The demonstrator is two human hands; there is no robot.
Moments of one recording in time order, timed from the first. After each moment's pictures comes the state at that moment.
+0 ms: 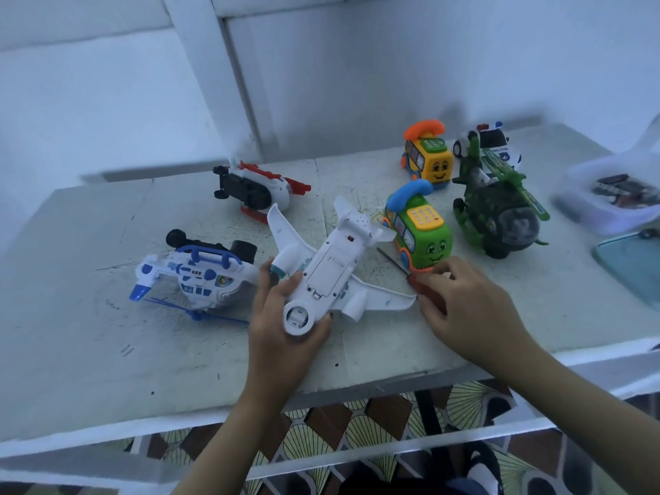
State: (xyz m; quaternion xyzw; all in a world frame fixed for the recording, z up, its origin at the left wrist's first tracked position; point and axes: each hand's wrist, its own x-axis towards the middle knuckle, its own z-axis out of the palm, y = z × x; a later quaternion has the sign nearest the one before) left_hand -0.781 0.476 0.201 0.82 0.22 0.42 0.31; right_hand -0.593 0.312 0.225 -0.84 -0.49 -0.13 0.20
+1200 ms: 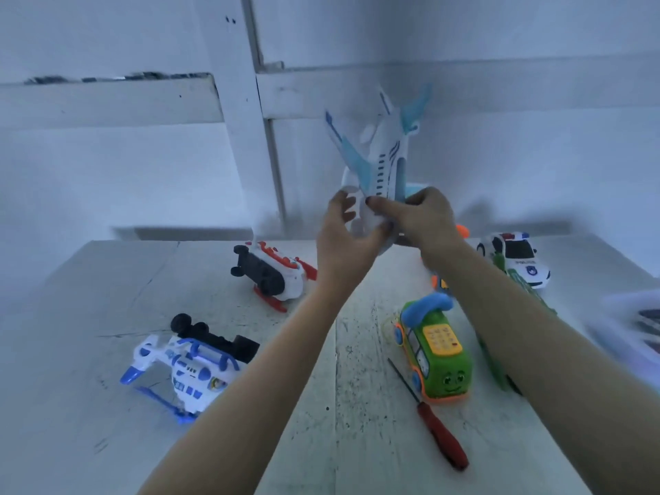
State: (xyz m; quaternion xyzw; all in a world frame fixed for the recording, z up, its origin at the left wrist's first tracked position) left_hand -0.589 0.557 0.342 0.71 0.28 0.45 0.46; right_hand -0.490 0.503 0.374 -0.71 -0.29 0.16 0.62
